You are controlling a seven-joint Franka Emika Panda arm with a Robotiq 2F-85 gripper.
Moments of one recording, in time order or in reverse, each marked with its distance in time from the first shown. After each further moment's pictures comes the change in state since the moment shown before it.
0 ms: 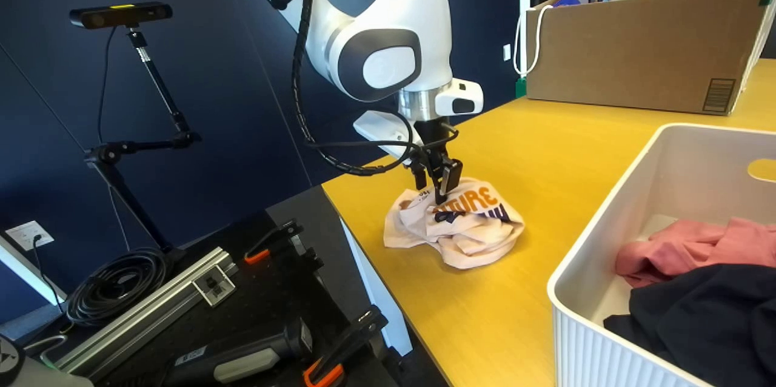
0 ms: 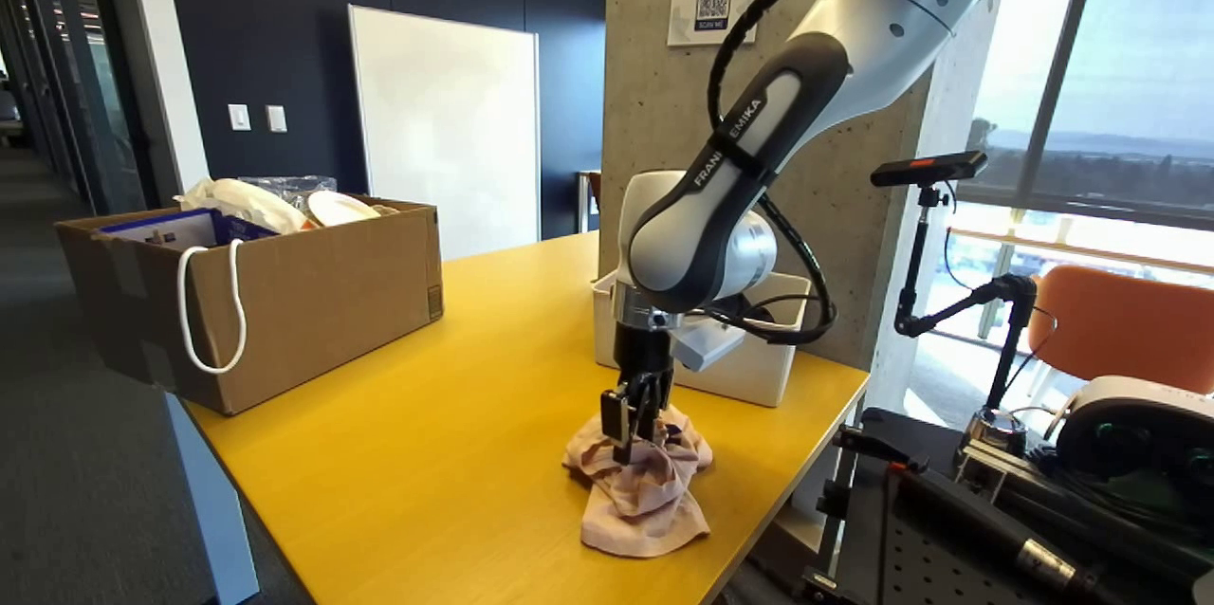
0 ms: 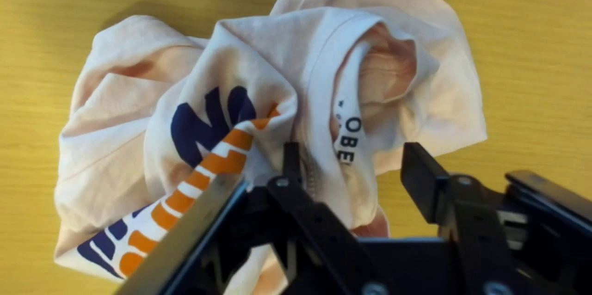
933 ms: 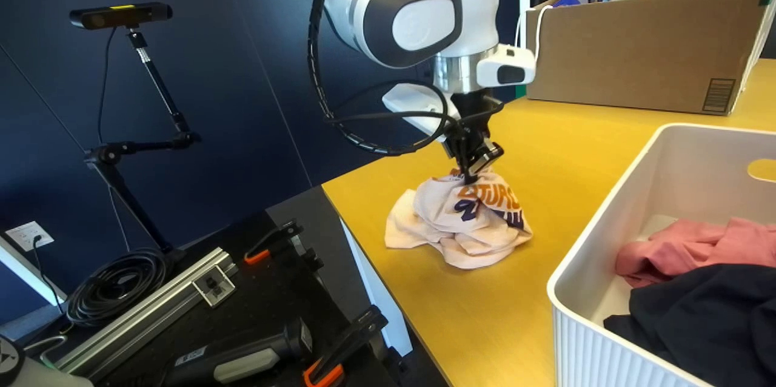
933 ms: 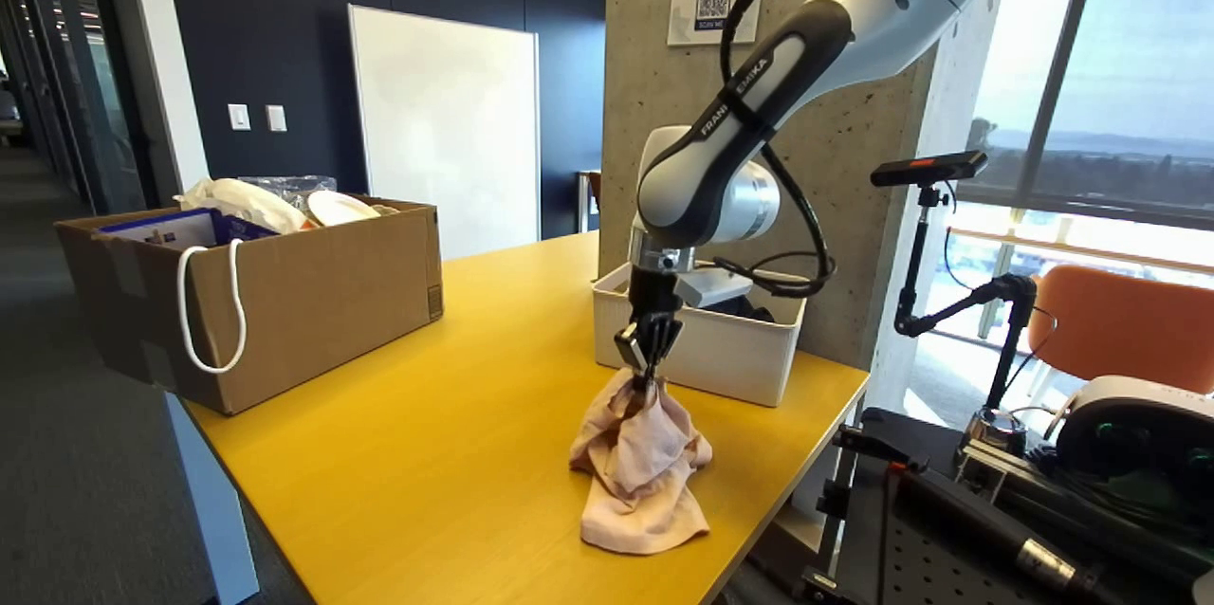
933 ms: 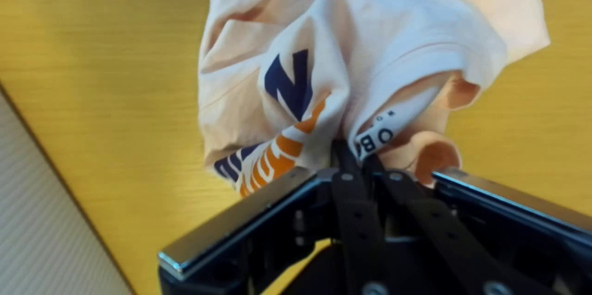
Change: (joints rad) arm -0.071 -0.058 -0.053 0.058 -0.002 -0.077 0.023
